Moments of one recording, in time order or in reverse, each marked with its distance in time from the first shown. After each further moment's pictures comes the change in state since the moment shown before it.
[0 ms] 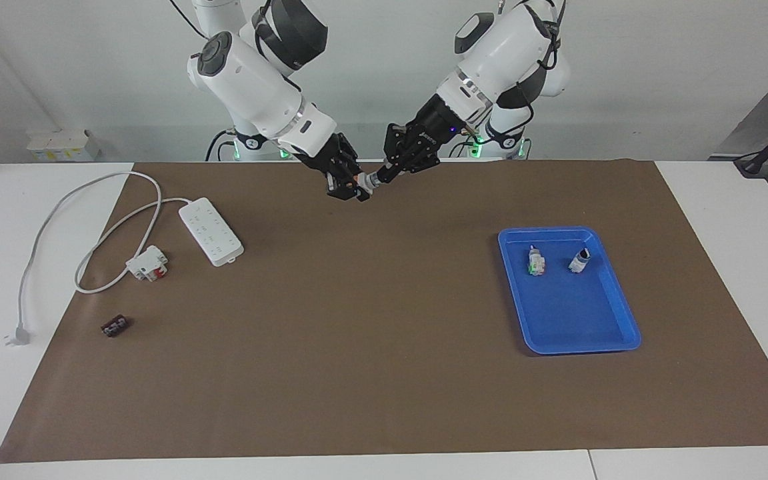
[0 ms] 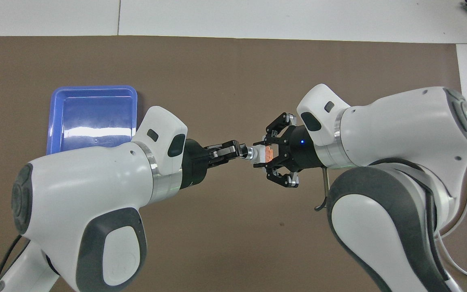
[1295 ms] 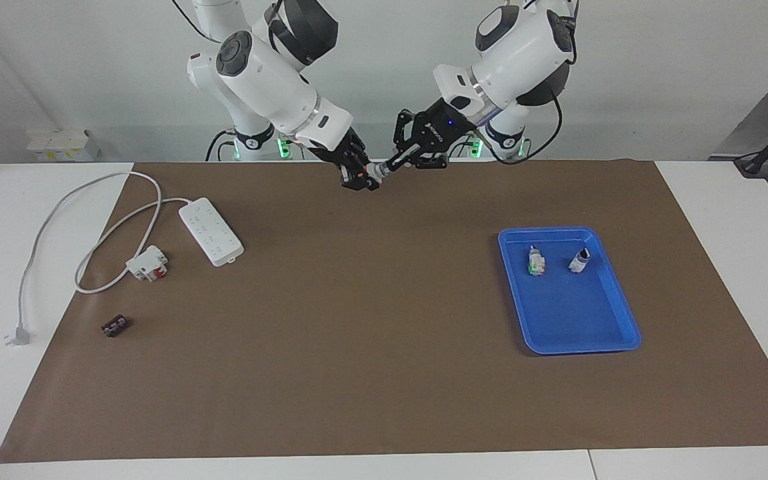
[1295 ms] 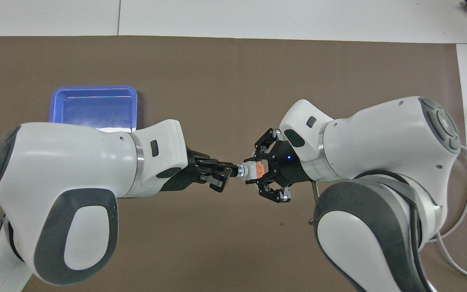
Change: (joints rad) left arm 0.063 0.003 0.013 0.057 -0.014 -0.303 0.588; right arm 0.023 -0.015 0.014 -0.020 0.000 -0.046 -0.014
